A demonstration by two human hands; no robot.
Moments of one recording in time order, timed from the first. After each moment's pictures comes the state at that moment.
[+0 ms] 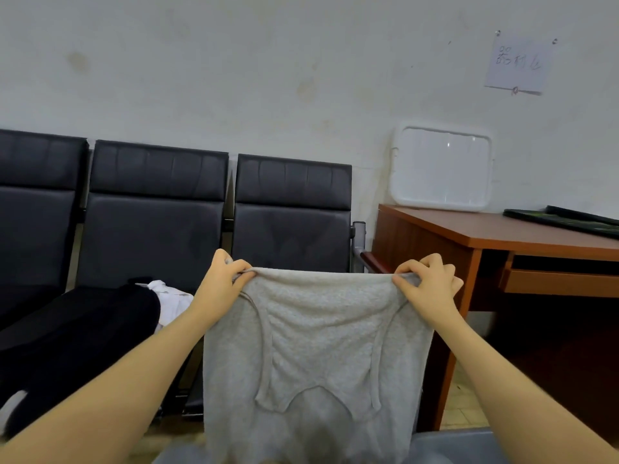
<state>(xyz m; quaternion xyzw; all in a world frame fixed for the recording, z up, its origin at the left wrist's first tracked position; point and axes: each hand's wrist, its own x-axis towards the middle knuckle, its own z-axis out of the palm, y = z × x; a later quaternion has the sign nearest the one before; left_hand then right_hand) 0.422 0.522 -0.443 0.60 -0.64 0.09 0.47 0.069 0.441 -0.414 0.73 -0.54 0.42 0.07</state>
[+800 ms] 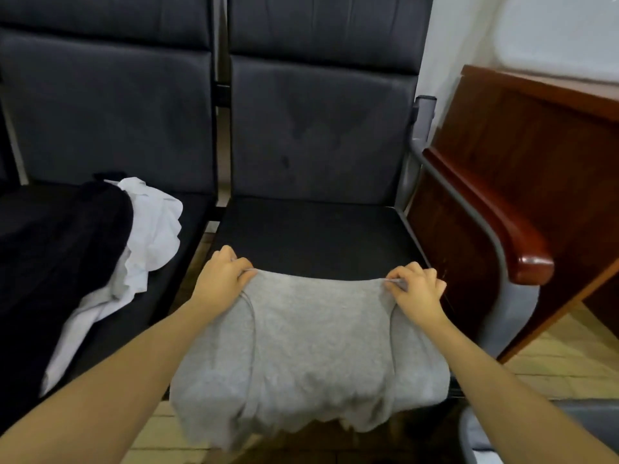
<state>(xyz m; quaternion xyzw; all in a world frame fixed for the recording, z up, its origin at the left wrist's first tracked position) 0.495 0.372 -0.647 0.75 -0.62 -0.01 0.23 0.161 0.274 -0.626 0.78 -0.60 0.19 -0.09</state>
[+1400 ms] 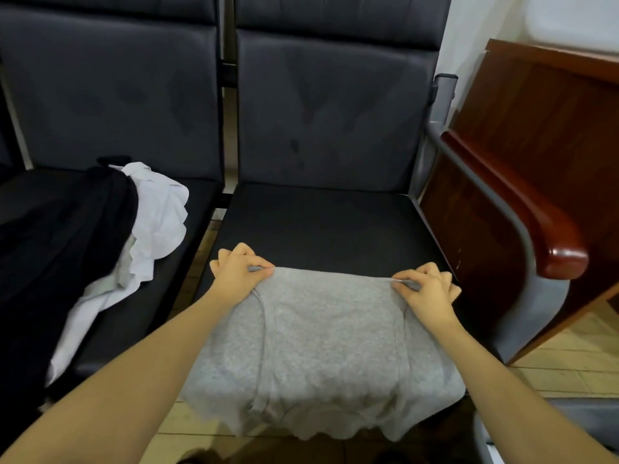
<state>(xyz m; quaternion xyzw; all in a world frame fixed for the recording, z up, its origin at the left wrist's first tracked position) 0.483 0.364 -0.659 0.78 -0.52 -0.15 0.31 0.163 0.273 -0.653 0.75 -0.60 0.22 -0.14</state>
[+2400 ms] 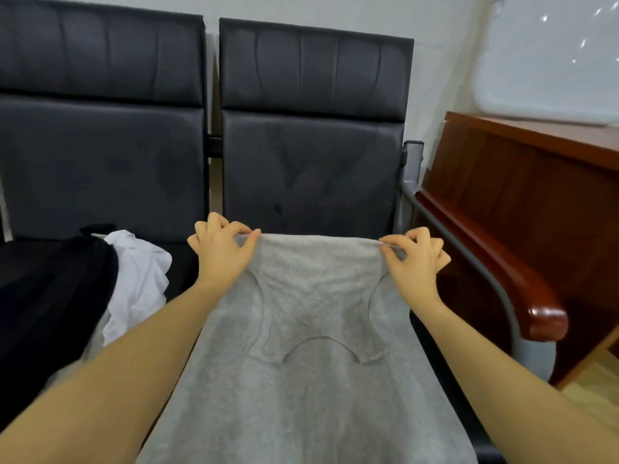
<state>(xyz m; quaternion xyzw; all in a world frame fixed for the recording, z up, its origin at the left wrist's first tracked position) 0.496 0.281 -0.549 0.75 -0.48 0.11 0.44 0.211 0.202 -0.549 0.71 -0.54 0.45 -0.02</state>
